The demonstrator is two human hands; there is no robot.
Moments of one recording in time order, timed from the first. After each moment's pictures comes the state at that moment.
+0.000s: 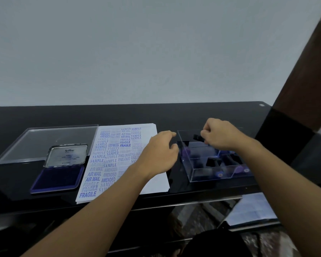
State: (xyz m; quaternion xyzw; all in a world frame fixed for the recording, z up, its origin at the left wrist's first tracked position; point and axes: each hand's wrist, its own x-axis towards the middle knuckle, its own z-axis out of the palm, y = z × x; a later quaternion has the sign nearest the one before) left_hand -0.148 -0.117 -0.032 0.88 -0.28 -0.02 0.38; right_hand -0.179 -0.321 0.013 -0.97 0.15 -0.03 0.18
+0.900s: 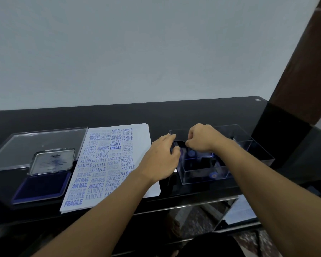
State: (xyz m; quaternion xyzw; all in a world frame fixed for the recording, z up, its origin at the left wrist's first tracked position) left_hand -0.143 -0.150 -0.054 0.89 -0.30 -0.01 0.35; right_hand -0.153 -0.318 -0.012 -0.98 0.15 0.03 0.14
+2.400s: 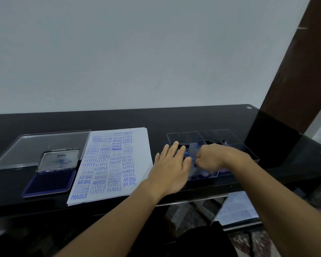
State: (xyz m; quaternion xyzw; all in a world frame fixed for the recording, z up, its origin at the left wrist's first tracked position) left_hand -0.184 -0.162 -0.063 0.90 -0.34 -0.05 0.26; right_hand -0.217 -0.312 0.004 -0.97 0.12 0.20 0.03
